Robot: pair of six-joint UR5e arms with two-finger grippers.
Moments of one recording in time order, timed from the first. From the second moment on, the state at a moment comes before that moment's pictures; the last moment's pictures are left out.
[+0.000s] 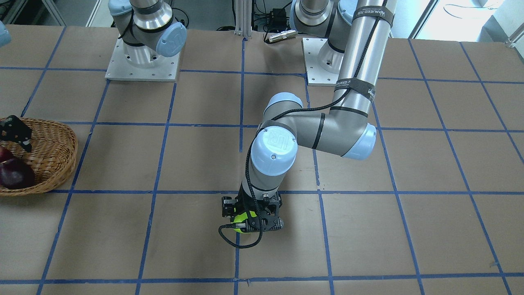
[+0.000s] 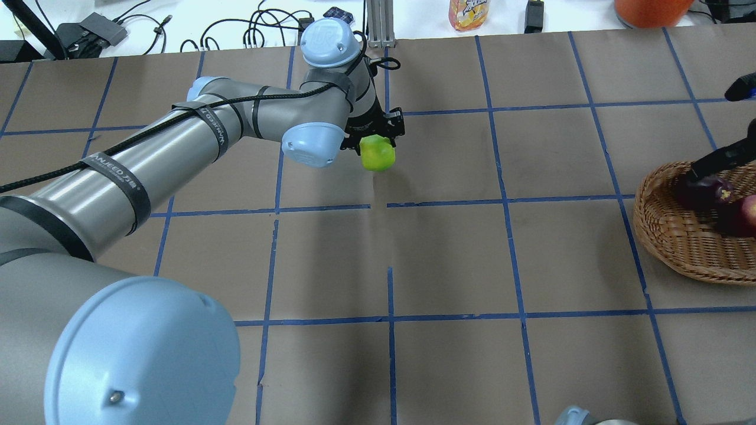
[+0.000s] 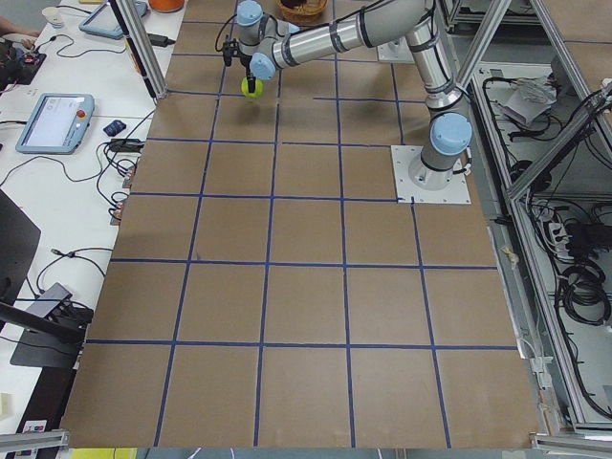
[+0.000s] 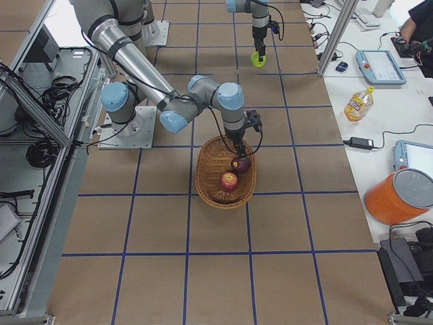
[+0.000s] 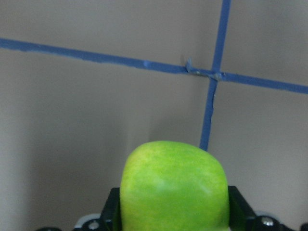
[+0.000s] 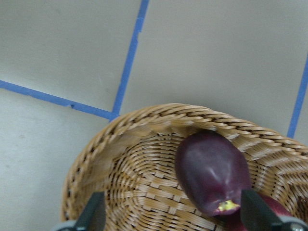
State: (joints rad) left arm -1.86 -2.18 -1.48 -0.90 1.45 -0.41; right arm 0.97 -1.45 1.86 -2.07 -1.47 -0.90
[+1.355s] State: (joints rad) left arm -1.53 -1.76 -1.36 -1.51 1.57 0.06; right arm 1.81 -1.05 1.53 -2.24 -1.45 0.24
